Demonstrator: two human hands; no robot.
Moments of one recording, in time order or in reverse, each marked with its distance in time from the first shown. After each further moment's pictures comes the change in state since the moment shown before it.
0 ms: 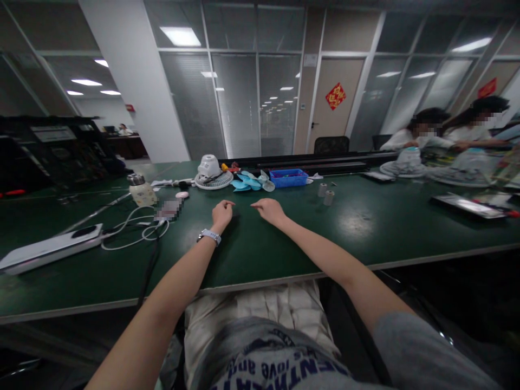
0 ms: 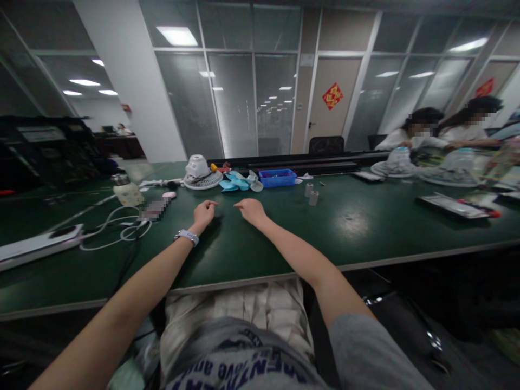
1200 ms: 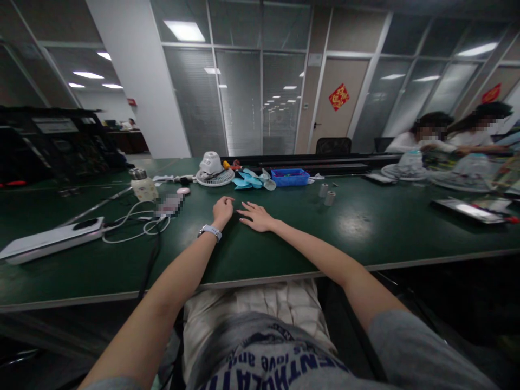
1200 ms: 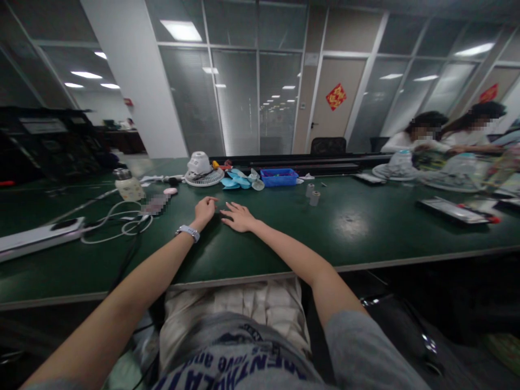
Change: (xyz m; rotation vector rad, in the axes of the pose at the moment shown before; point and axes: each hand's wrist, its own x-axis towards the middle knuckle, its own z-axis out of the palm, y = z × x) left_hand 0.002 -0.002 0.003 -0.062 0.046 -0.004; right_hand 0.000 -0.022 0.036 0.016 -0.309 -0.173
